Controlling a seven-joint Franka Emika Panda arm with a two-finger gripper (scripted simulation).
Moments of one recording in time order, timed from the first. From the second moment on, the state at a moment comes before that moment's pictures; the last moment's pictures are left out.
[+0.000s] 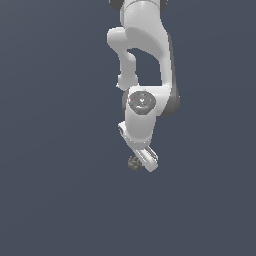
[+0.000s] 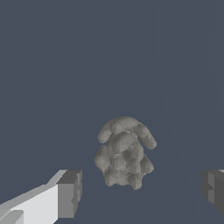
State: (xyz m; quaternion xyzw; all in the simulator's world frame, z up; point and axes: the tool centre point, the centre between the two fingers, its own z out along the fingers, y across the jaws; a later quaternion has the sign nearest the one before) arm 0.050 0.036 0.111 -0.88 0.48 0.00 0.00
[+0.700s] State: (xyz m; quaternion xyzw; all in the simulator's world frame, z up) arm 0.056 0.037 0.105 -0.85 0.53 0.00 0.00
